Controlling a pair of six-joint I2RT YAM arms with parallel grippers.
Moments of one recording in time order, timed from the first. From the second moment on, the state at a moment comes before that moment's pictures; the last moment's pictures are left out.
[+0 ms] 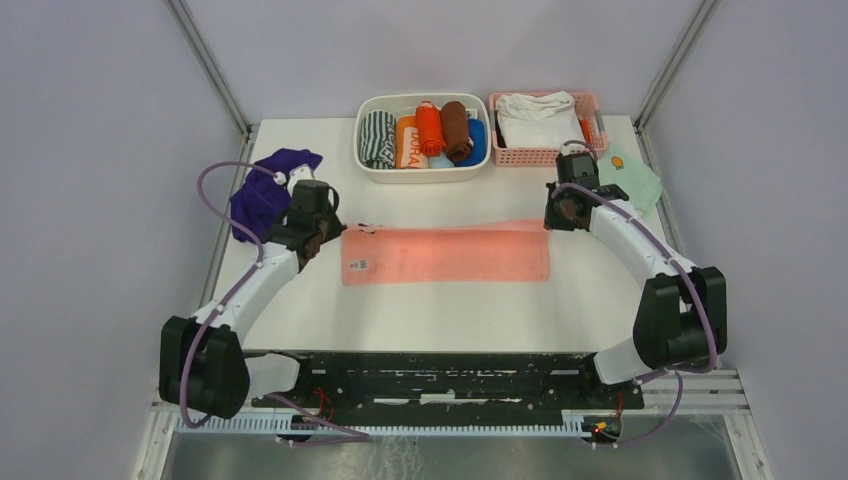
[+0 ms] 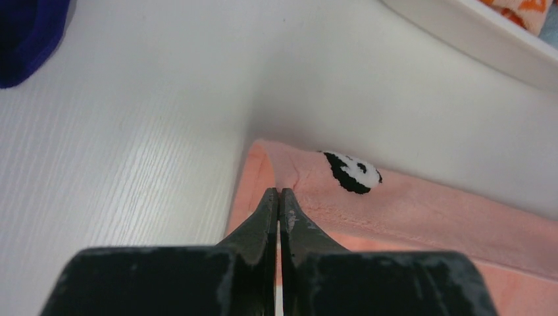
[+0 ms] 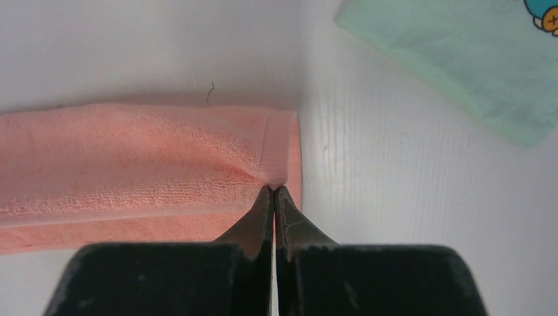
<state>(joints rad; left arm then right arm) -0.24 1.28 0.88 -0.32 -0.28 -0.57 0.18 1.52 1.14 -0.59 0.12 0.27</state>
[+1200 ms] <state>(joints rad) -0.24 1.29 0.61 -0.28 -0.20 -0.66 0.18 1.57 0.91 -0.63 0.03 0.33</state>
